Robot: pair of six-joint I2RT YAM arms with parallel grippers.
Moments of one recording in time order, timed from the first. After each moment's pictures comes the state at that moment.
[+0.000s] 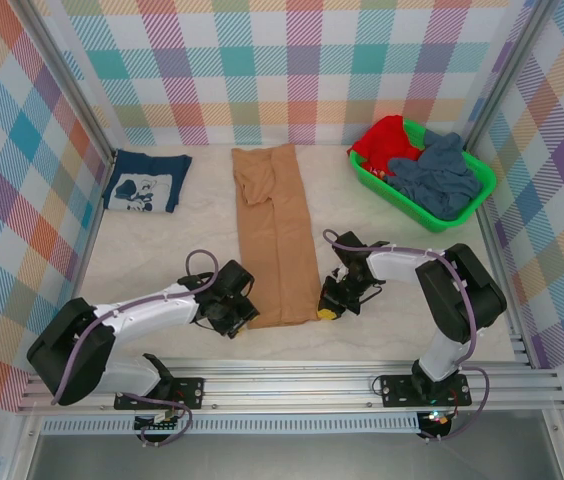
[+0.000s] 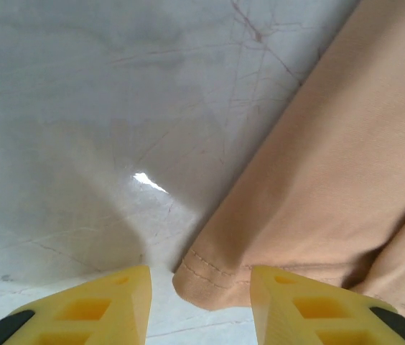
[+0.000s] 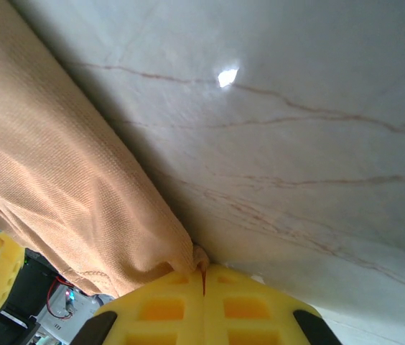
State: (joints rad) left arm -0.76 1.33 0.63 -0.54 0.16 -1.44; right arm 0.55 1.71 0.83 -0.61 -0.64 0.88
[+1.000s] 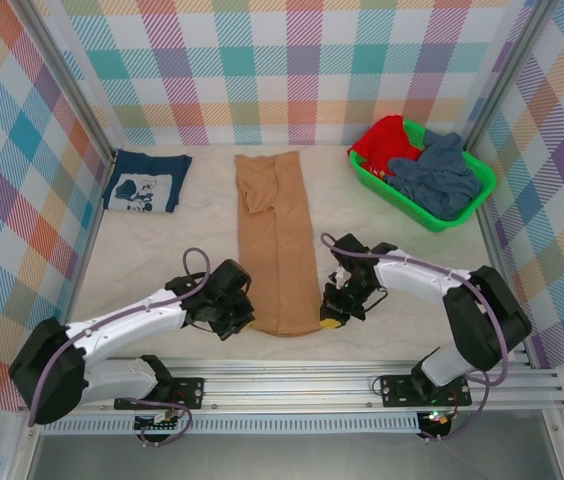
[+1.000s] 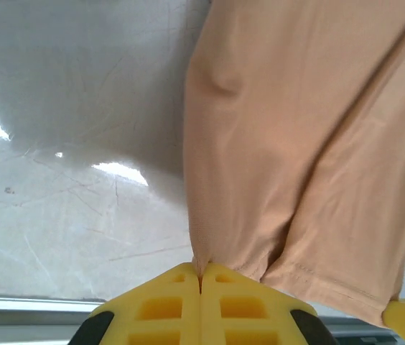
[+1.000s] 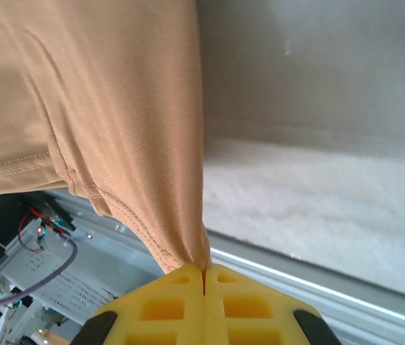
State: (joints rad) left arm -0.80 1.14 0.67 -0.67 0.15 -1.41; right arm 0.63 1.49 0.86 -0.84 -0.65 0.80
